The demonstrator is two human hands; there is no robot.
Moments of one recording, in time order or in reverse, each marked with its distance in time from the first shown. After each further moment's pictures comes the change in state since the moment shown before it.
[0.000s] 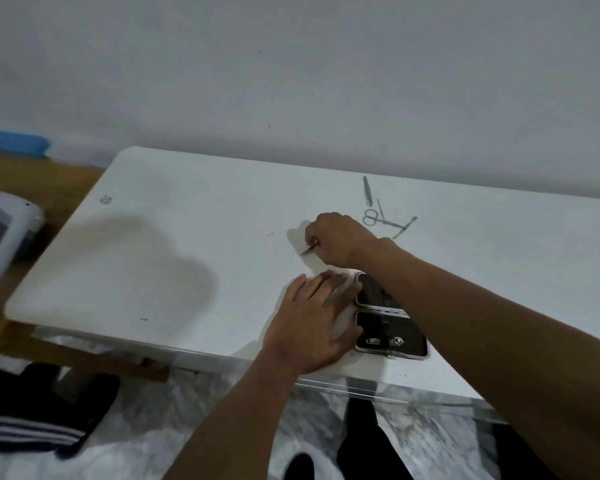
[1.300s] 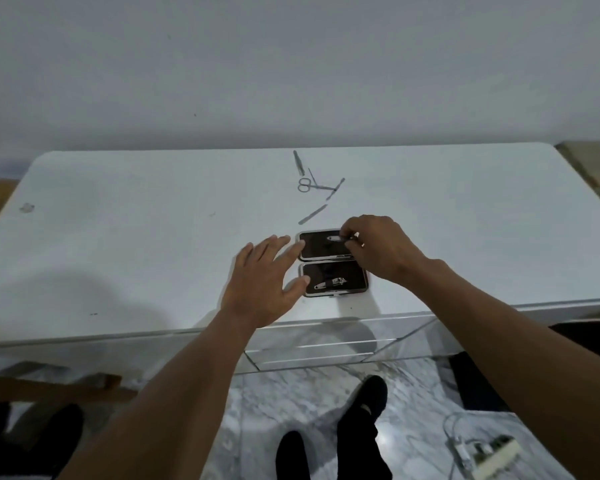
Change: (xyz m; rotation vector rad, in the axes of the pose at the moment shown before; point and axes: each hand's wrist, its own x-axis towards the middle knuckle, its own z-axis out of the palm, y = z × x) left_hand -0.004 0.000 0.007 0.054 0.060 0.025; right_hand -0.175 0.038 0.011 0.164 0.277 0.338
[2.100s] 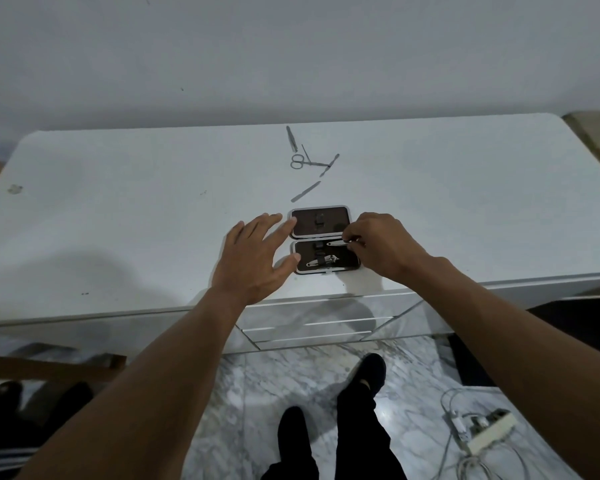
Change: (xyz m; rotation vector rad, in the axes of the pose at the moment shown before) left_hand 0.000 -0.005 0.006 -0.001 0.003 0.012; right_hand -0.028 0.010 0.011 -0.063 -0.071 -0.025
